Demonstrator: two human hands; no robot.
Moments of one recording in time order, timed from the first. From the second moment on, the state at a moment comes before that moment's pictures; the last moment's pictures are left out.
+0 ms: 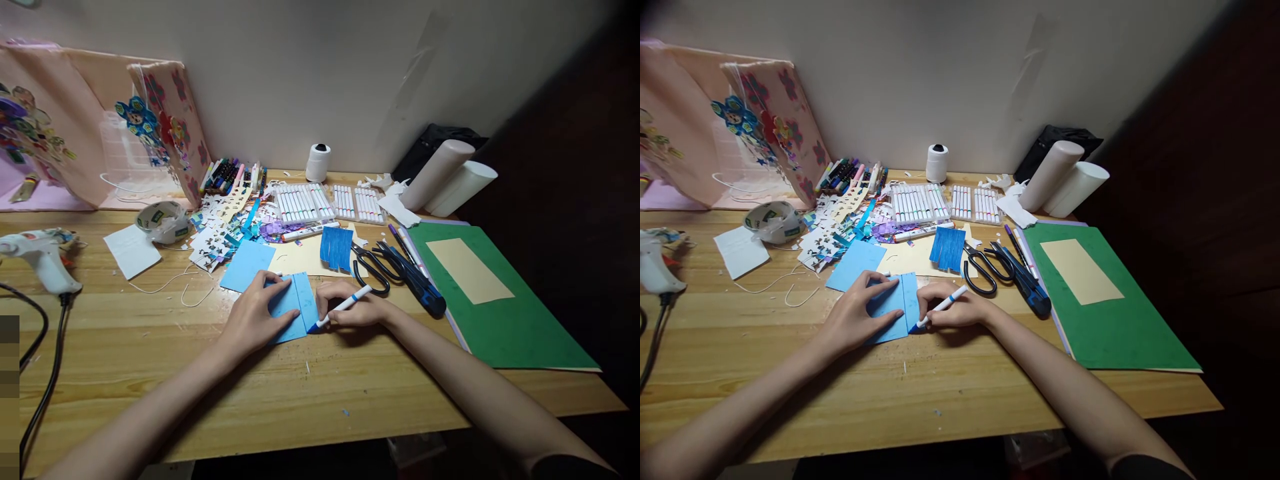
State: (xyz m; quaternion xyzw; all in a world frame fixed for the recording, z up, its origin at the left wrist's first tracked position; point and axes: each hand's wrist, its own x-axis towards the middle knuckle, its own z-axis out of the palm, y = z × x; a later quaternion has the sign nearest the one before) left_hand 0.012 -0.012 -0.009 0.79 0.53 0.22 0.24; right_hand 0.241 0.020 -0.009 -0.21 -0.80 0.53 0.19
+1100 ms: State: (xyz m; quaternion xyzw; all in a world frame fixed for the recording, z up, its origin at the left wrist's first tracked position) left_hand -0.029 0.016 0.027 0.64 0.51 0.40 0.42; right_hand 0.241 0.019 -0.020 -0.28 -0.91 0.14 0.28
